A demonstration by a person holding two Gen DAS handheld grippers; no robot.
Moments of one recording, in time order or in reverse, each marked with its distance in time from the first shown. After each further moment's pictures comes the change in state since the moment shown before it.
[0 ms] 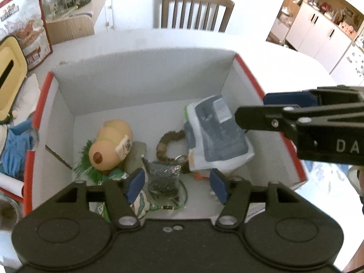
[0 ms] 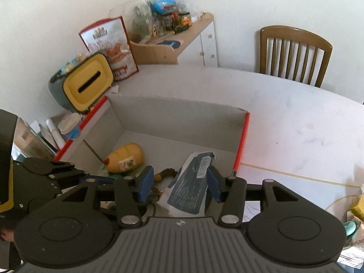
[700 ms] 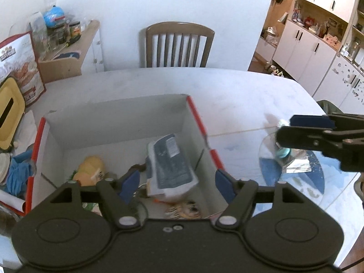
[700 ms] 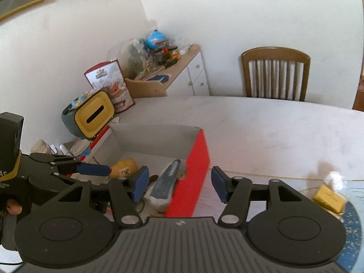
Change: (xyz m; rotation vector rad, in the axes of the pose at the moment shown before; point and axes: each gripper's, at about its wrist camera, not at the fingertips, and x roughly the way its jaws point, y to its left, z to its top) left arm -0.050 -0.057 0.017 0.018 -0.159 0.002; right arm -0.114 -0.068 -0.030 0.068 -0.161 0.023
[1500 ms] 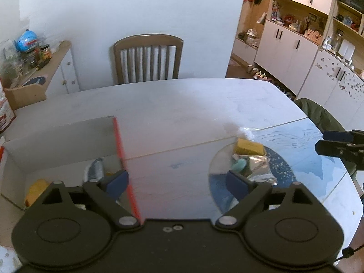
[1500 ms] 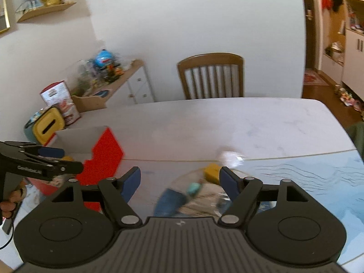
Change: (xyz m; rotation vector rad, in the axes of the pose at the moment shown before) left arm 0.019 -0.113 0.017 0.035 -0.064 -0.001; right arm -0.108 -0.149 -0.054 0.102 -0.065 -0.202
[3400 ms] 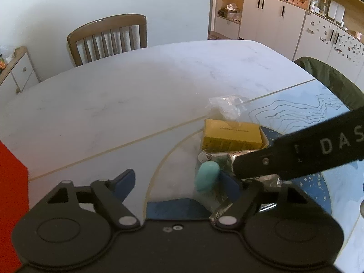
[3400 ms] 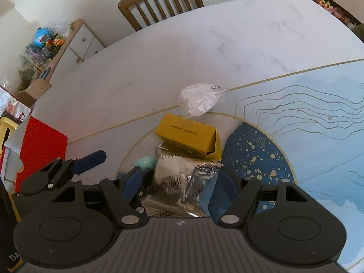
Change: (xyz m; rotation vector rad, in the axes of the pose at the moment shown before) left arm 0.182 -0.095 -0.014 0.040 0.056 0.099; right arm 0.169 -0.060 -0.021 0.327 0.362 -0.061
